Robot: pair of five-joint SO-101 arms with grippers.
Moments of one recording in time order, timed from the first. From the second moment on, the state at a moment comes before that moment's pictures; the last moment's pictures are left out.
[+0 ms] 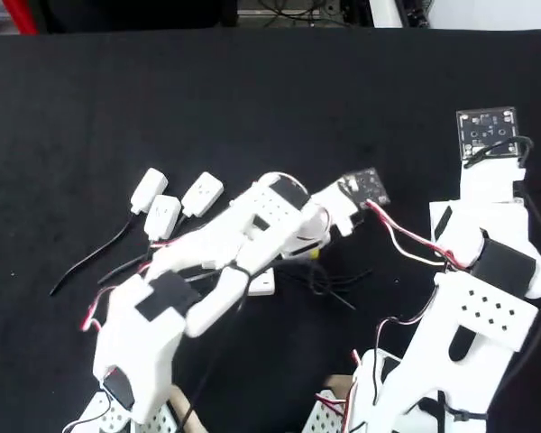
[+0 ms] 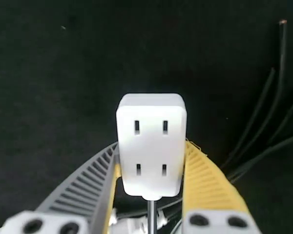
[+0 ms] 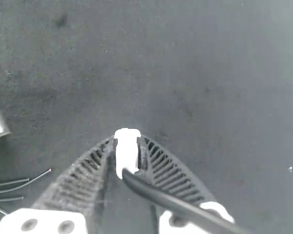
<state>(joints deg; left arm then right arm) 36.6 23.0 0.0 57.8 -29.6 28.0 -45.8 35.0 68.8 26.7</state>
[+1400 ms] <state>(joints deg) 18.1 -14.8 1.3 79.0 -14.2 12.0 -34.2 35.4 69.7 30.5</state>
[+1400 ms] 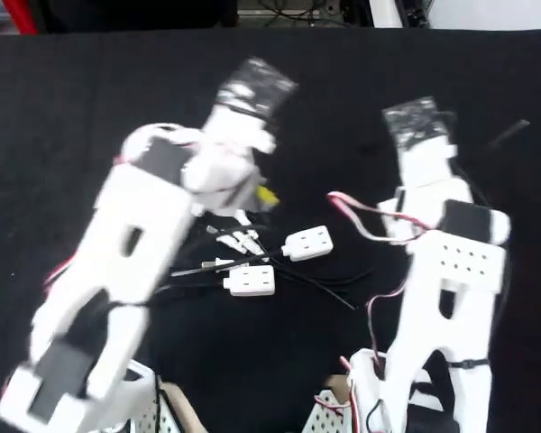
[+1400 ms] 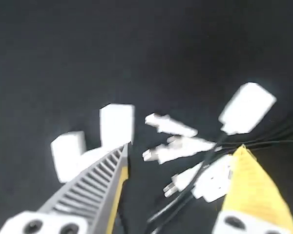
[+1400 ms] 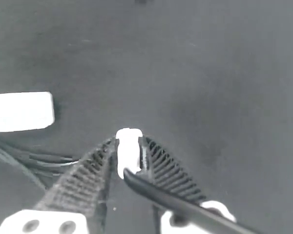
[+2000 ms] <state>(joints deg) -15.1 -49.7 66.0 51.6 -16.9 -8.4 -34.2 47.0 66.2 26.6</state>
